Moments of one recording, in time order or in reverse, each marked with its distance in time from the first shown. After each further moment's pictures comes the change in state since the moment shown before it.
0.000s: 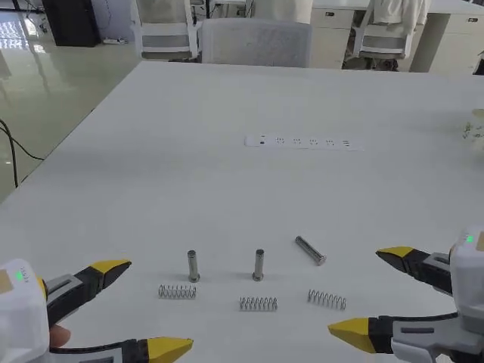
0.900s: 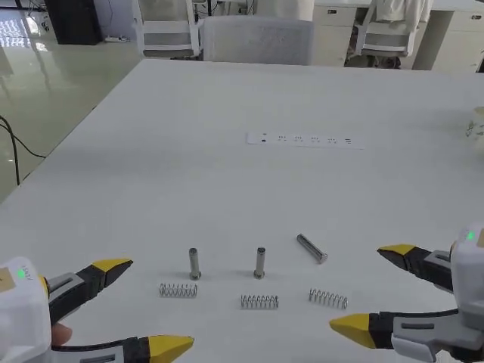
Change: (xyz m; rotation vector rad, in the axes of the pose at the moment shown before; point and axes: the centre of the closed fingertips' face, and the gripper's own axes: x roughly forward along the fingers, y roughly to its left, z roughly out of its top) left arm 0.001 0.000 -0.001 -0.002 0.005 0.003; right arm 0.002 -0.004 -0.001 0.005 0.001 -0.006
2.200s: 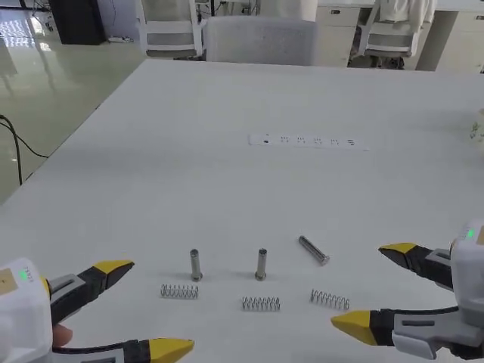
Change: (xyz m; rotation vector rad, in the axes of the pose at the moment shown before) left arm 0.000 -0.002 -0.001 0.006 0.010 0.000; right arm 0.003 -0.007 0.003 0.002 0.004 0.001
